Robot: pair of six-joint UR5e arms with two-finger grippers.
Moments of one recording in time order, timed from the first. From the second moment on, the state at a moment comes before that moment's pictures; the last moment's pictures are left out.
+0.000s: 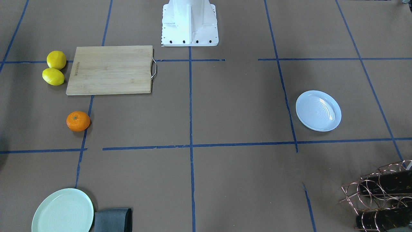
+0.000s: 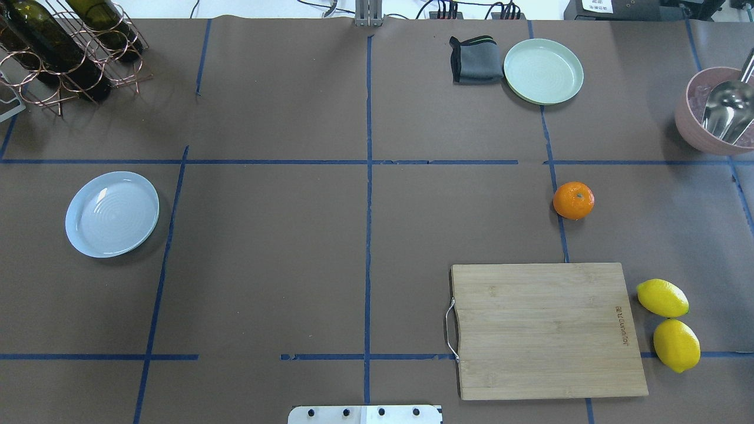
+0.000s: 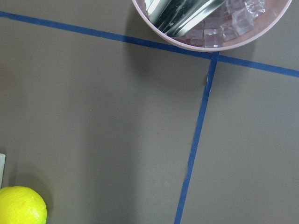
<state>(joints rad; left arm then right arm) -1.57 -1.57 -1.82 -1.36 -2.40 0.18 1.50 -1.71 1.87 -1.71 2.37 -0.12</state>
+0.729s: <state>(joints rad) -1.30 -1.56 -1.72 -1.82 -2.42 -0.36 1.49 -1.71 1.87 -1.70 2.42 -0.13</state>
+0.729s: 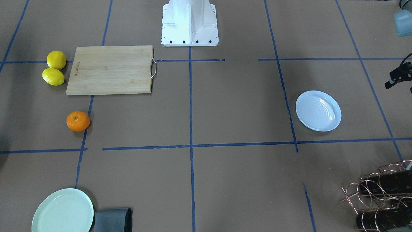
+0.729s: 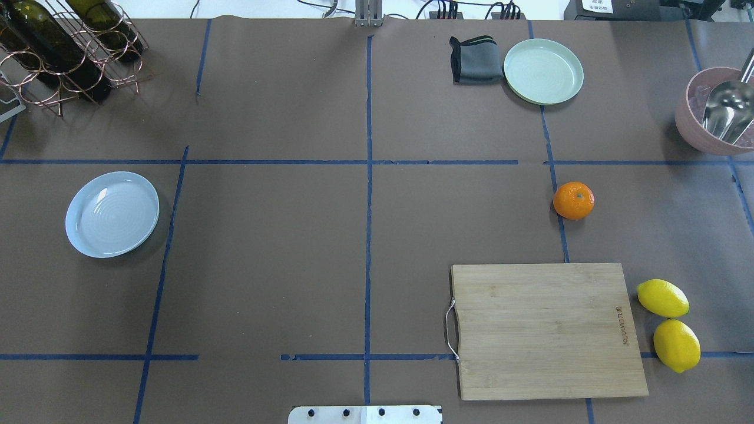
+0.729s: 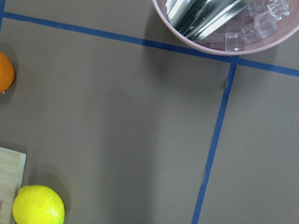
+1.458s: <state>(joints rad) -1.01 -1.58 -1.59 -2.13 -2.24 -0.85 1.48 -1.71 1.86 -1.70 2.43 -0.13</state>
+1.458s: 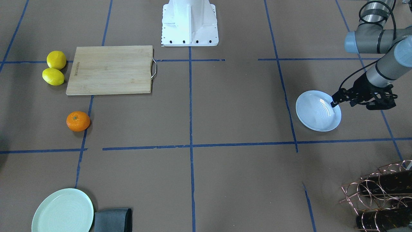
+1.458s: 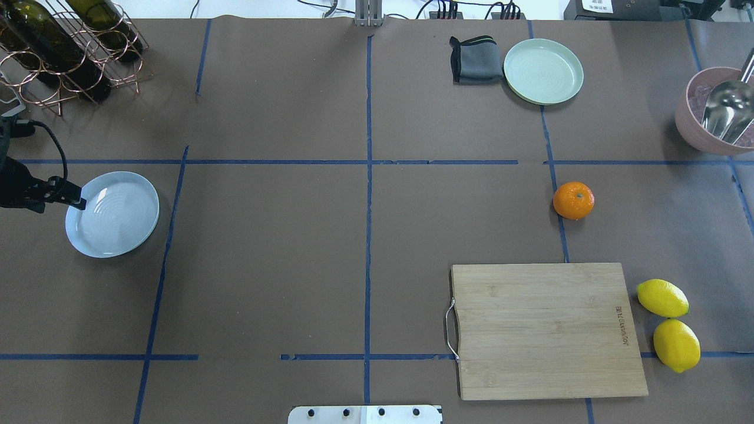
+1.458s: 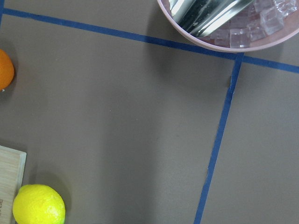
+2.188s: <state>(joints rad) -0.94 -1.59 -1.55 -2.14 -2.21 -0.86 1.48 -1.71 1.86 -1.70 2.43 -0.13</state>
